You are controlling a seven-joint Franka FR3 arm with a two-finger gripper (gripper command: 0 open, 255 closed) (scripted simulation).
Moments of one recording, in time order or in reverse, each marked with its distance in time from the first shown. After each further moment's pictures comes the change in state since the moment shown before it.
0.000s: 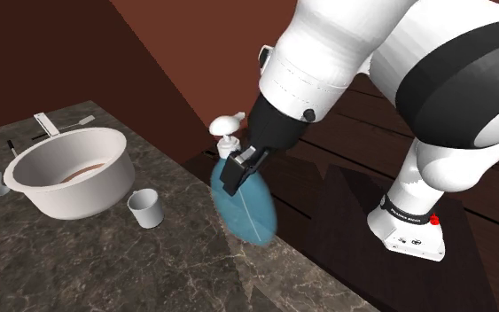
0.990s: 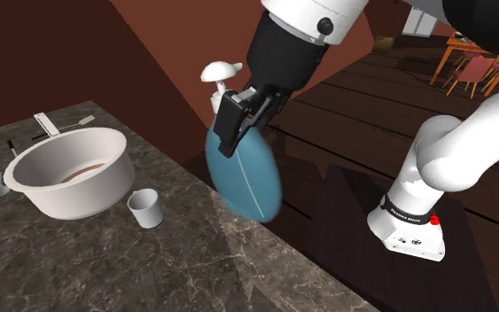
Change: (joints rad) arm -0.015 0.008 -0.048 0.196 -0.023 -0.191 -0.020
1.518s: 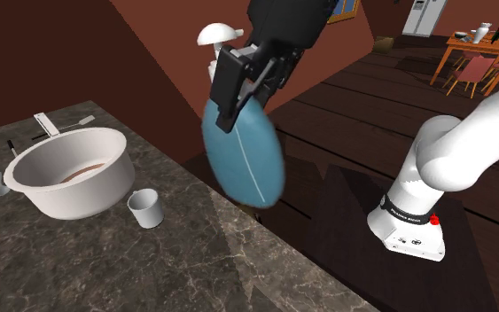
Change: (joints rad) arm -0.016 0.023 -0.008 0.124 -0.018 -0.104 0.001
